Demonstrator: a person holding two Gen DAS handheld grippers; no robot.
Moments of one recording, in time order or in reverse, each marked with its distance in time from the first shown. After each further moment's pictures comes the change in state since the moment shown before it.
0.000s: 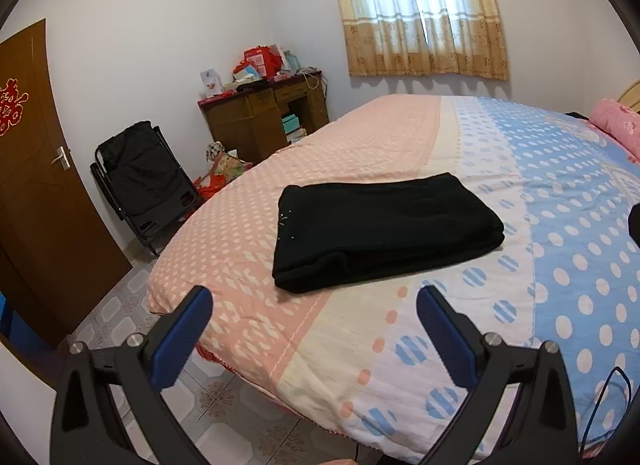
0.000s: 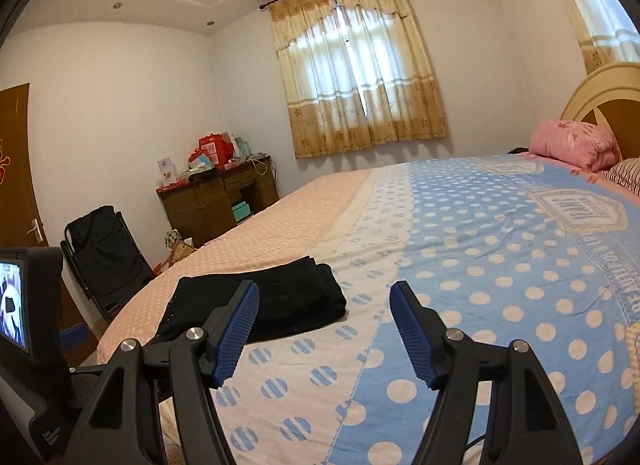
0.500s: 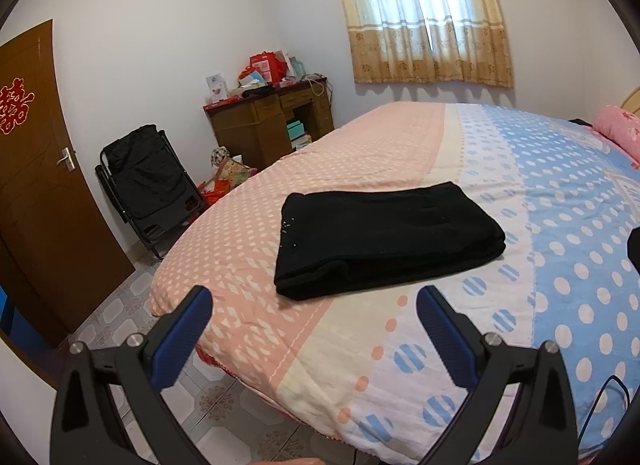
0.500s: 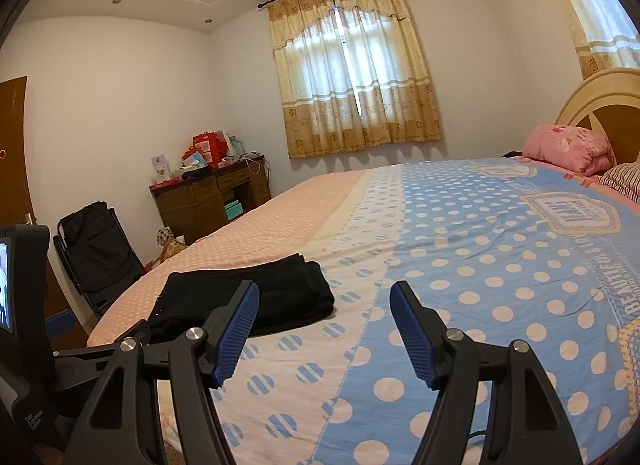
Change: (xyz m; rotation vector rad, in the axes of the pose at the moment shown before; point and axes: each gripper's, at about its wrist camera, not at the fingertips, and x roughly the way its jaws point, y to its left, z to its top) left arm -0.001 -0.002 0.001 -0.018 -0.019 0.010; right arm -0.002 -0.005 -0.004 -0.015 -0.005 -0.036
